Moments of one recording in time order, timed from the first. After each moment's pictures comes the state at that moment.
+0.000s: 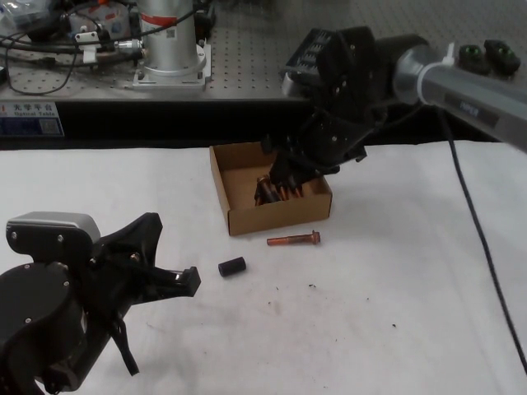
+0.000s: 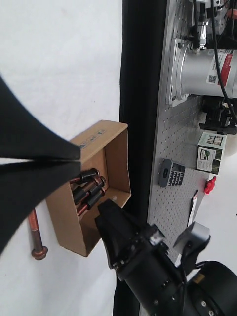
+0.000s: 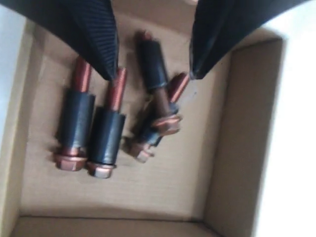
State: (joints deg) left arm -27.3 94.4 -16.6 -68.3 -8.0 -13.3; right arm 28.3 132.8 -118.7 54.1 -20.3 6.9
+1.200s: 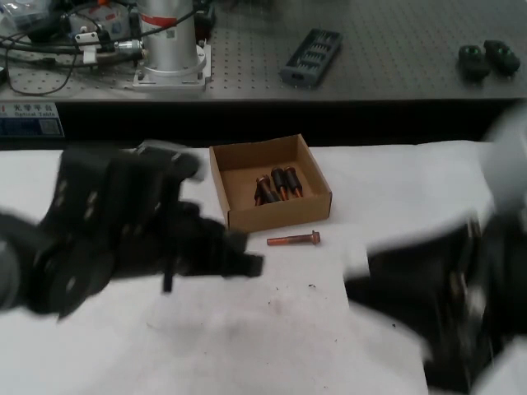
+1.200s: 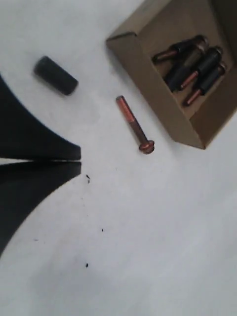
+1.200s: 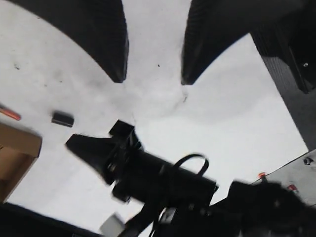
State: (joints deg) left arm -30.9 87.6 -48.9 3.5 16.9 -3.3; right arm 54.3 41.3 -32.8 20.7 -9.9 12.4
